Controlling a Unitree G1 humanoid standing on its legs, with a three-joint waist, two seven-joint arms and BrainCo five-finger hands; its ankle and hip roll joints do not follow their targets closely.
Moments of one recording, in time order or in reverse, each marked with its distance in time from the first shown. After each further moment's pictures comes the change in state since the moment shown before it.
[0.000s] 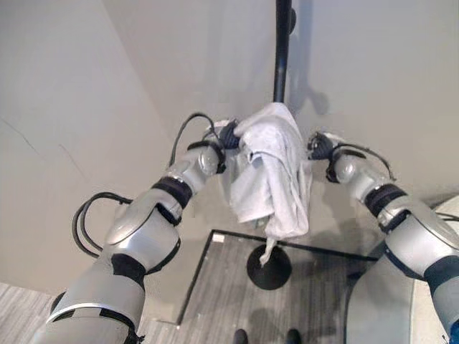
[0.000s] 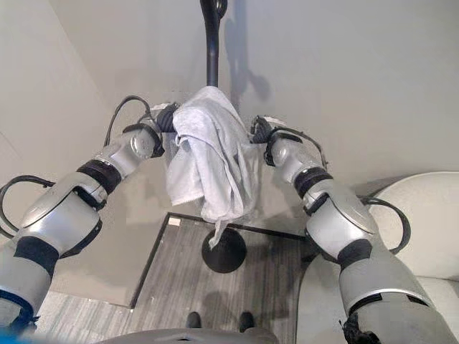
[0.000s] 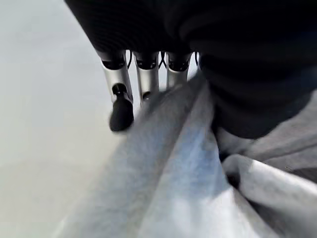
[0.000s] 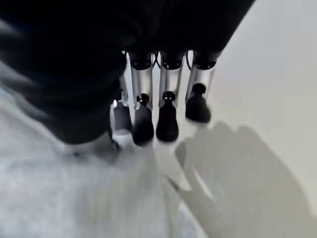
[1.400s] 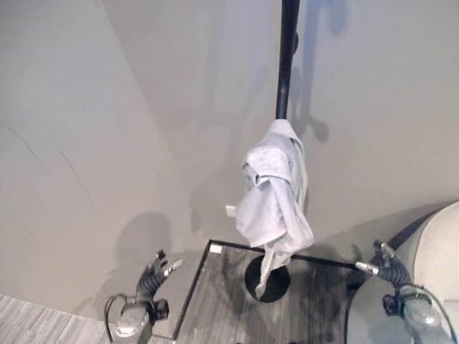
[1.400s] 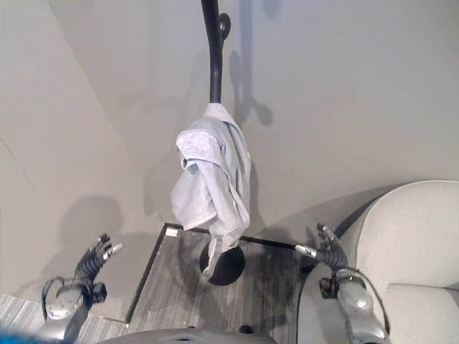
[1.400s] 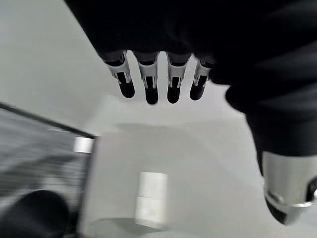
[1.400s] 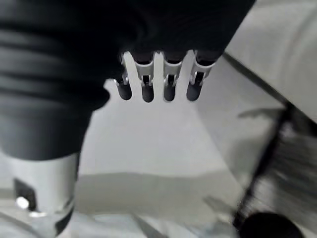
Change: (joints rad) left arm 1.382 -0.098 0.915 -0.454 -0.429 -0.030 -0.168; right arm 1.335 0.006 -0.841 -0.604 0.231 -0.152 0.133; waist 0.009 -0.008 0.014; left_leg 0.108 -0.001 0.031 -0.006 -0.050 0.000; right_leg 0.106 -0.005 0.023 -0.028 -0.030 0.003
